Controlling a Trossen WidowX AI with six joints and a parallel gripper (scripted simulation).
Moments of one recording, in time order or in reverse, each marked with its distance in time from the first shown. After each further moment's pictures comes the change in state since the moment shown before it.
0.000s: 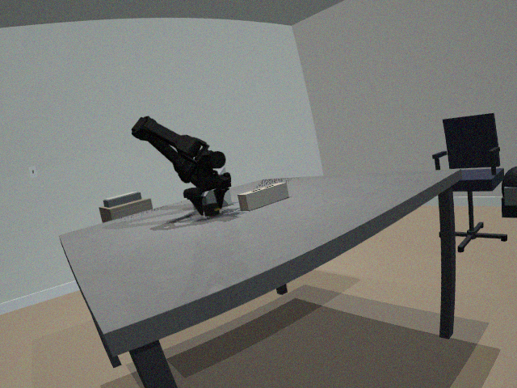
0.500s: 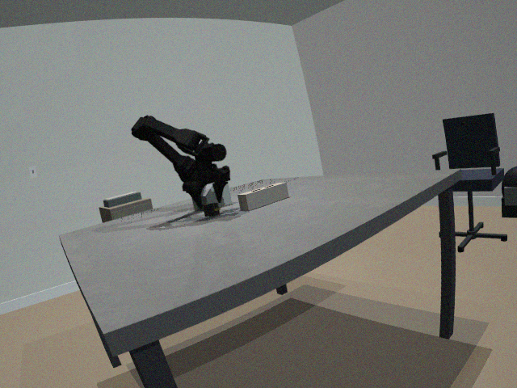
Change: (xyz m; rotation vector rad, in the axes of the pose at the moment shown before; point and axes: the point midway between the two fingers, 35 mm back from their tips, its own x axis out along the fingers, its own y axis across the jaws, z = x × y) arm -0.023 0.000 0.000 0.000 -0.003 0.003
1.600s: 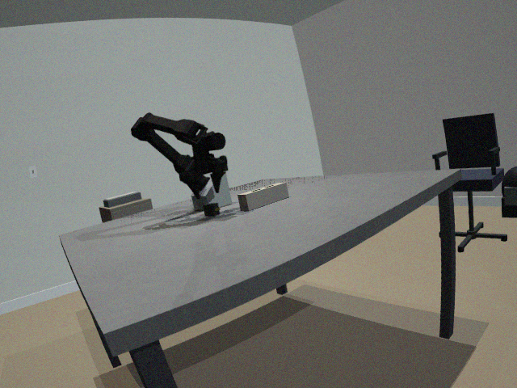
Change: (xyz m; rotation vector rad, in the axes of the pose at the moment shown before) arm -0.036 -0.002 -0.002 0.013 -0.008 0.005
